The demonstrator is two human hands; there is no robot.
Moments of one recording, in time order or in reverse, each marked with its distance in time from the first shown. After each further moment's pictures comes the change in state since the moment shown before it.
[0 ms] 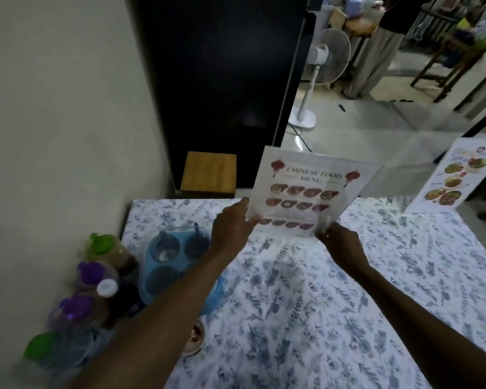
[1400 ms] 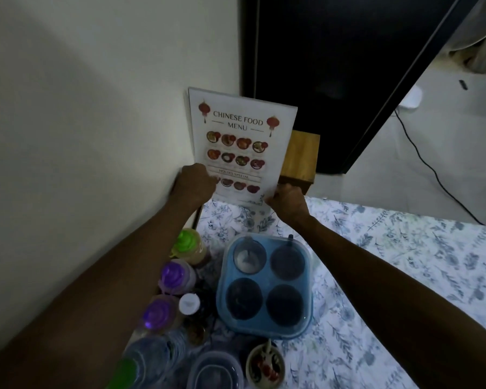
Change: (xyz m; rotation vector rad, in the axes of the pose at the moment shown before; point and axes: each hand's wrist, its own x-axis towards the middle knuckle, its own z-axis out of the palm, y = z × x) left_hand 0.100 -0.240 -0.177 0.309 -0.042 -0.519; right_hand 0.133 -0.261 0.265 0.088 -0.362 -0.236
